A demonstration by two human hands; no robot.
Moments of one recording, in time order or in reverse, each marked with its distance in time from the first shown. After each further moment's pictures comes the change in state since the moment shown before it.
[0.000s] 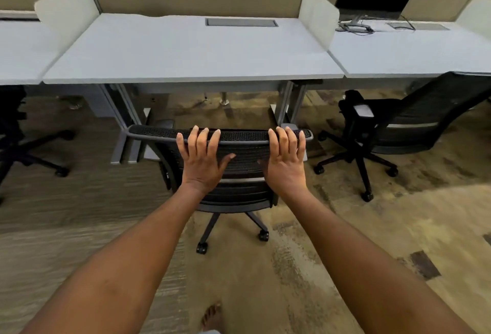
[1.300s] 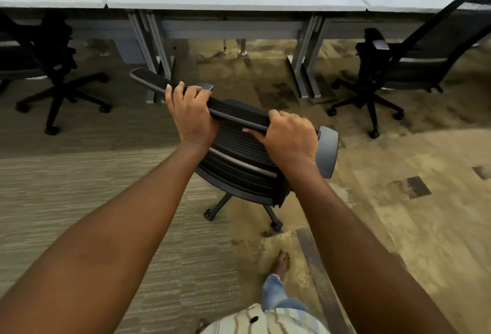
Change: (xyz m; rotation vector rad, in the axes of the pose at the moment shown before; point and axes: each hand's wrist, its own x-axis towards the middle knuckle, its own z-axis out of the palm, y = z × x) left_hand -0.254 -0.088 -0.282 -0.135 0.030 -0.278; right_hand -0.269 -0.267 -0.227 -0.022 -0.111 0.038
